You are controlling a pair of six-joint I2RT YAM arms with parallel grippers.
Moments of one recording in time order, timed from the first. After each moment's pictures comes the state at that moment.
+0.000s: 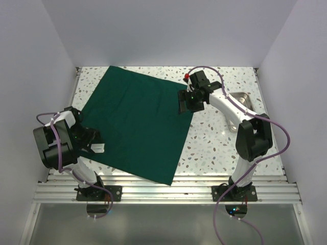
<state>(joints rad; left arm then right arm) 0.40 1.69 0.96 -0.92 0.07 -0.90 0.42 1.82 1.54 -0.76 -0.15 0.26</state>
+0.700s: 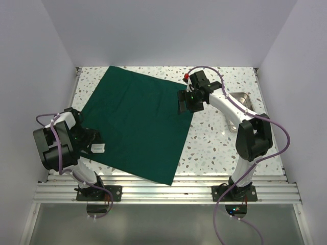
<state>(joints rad) 0.41 1.67 0.94 -0.93 0.05 -0.91 0.42 1.82 1.54 -0.76 -0.18 0.26</state>
